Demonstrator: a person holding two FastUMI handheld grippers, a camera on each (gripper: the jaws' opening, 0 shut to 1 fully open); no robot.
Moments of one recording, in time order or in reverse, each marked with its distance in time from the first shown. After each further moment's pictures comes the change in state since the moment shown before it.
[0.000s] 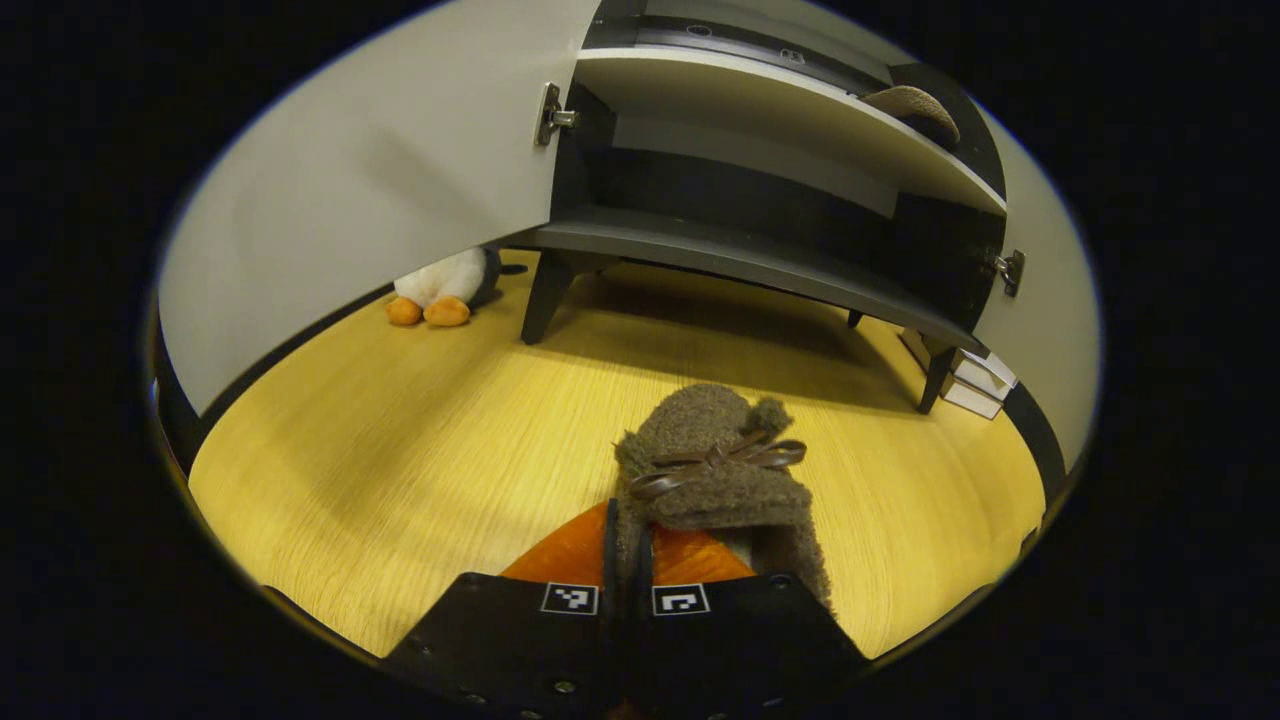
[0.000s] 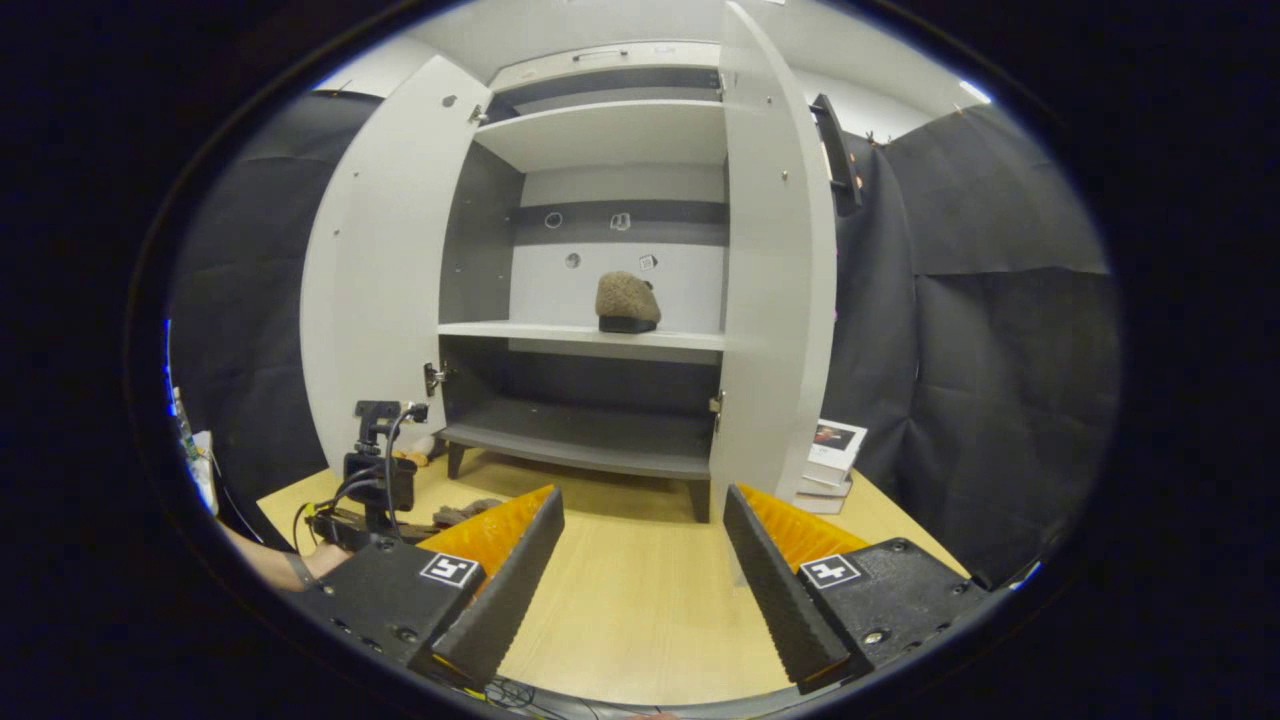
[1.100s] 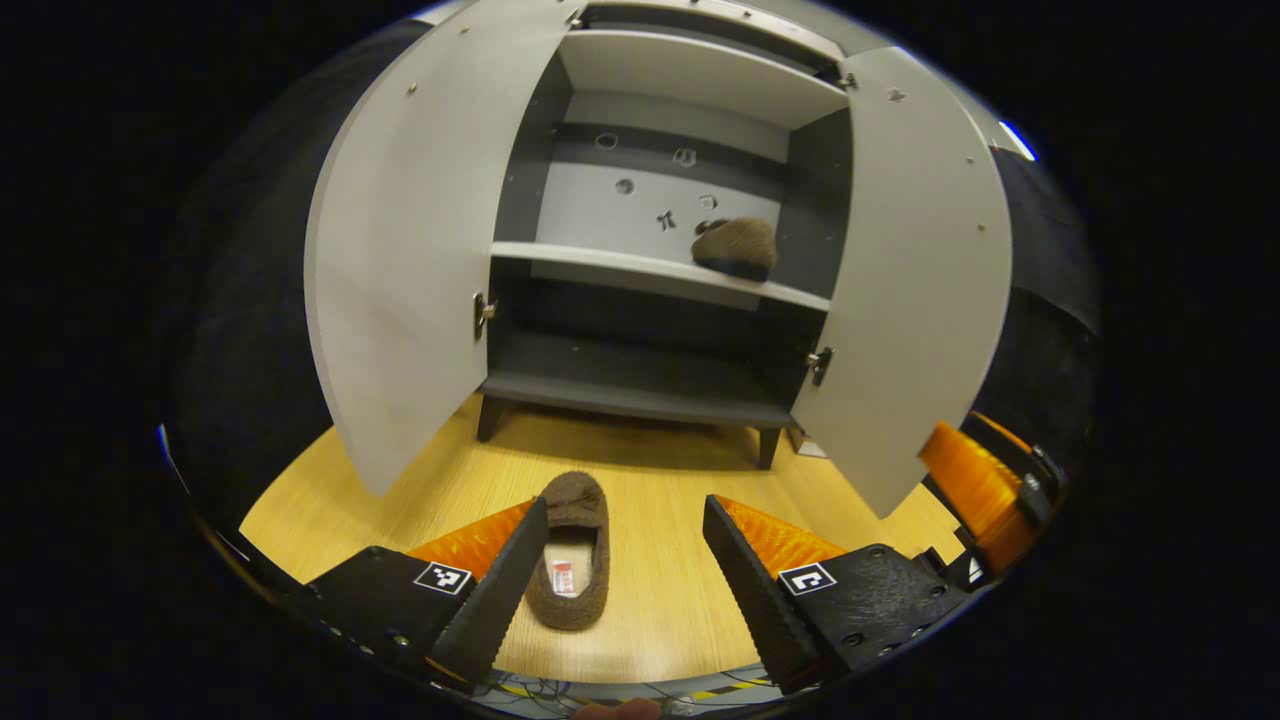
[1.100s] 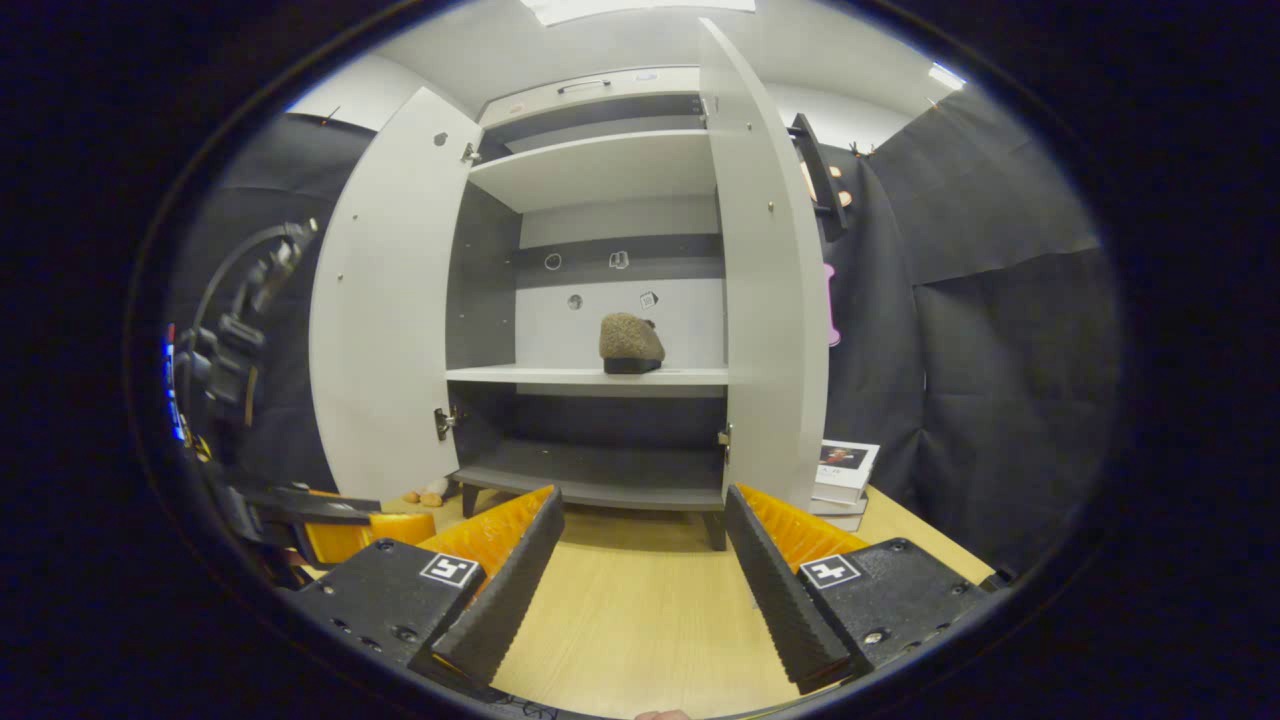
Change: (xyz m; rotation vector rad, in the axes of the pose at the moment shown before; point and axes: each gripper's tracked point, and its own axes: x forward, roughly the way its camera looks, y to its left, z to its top) left arm -0.104 -0.059 0.078 0.018 -0.089 -0.155; right arm -0.004 0.007 0.020 0.062 -0.111 0.036
